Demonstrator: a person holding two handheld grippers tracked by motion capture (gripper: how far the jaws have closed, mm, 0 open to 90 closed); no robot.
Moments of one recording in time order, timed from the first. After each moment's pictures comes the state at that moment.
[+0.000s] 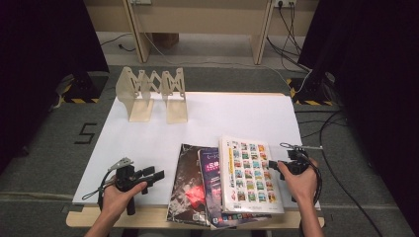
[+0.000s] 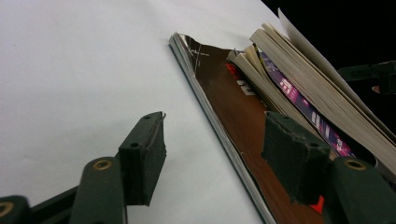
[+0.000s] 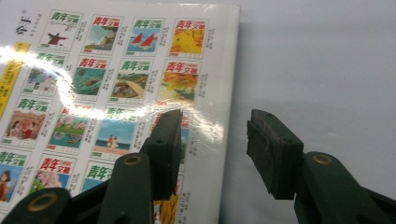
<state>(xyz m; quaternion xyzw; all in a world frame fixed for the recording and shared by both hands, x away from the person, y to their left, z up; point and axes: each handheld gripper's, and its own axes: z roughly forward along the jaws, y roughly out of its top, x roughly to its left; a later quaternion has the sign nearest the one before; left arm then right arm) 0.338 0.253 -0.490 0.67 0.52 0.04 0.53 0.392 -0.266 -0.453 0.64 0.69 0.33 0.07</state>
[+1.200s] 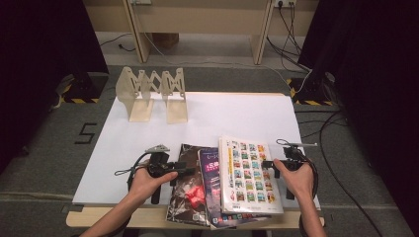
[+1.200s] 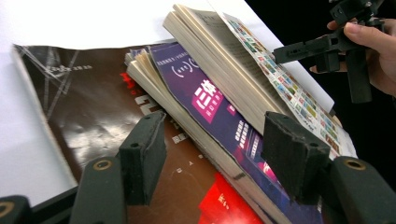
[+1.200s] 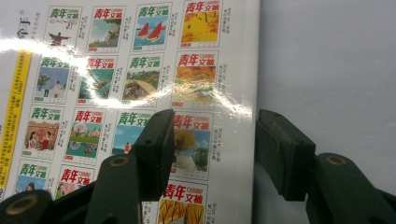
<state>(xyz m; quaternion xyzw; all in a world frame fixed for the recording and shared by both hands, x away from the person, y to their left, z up) 0.371 0.164 -0.454 0.73 0.46 -0.04 0.50 0.404 -0.256 -0.459 0.66 0.68 0.32 0.01</state>
